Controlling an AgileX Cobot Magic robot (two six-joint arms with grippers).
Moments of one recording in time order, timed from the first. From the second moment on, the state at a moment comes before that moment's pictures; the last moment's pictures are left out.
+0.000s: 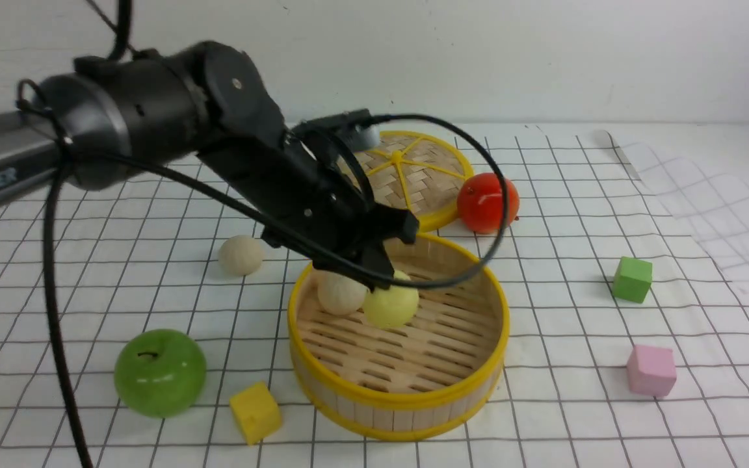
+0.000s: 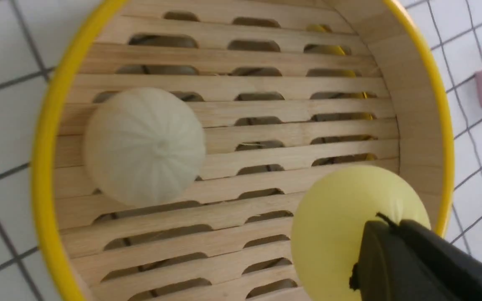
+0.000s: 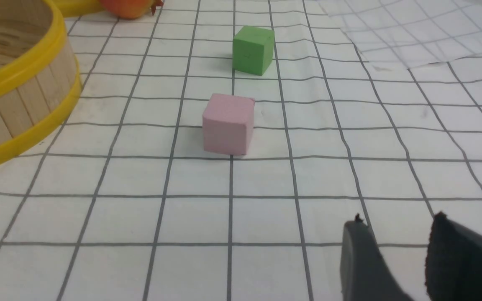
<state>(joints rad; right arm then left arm) -0.07 -0.01 0.02 0.11 0.40 -0.15 -0.46 1.89 -1.55 -0.48 0.86 0.14</state>
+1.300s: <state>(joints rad) -0.07 -0.01 0.02 0.11 0.40 -0.15 -0.26 1.88 -1.55 0.08 0.69 -0.36</state>
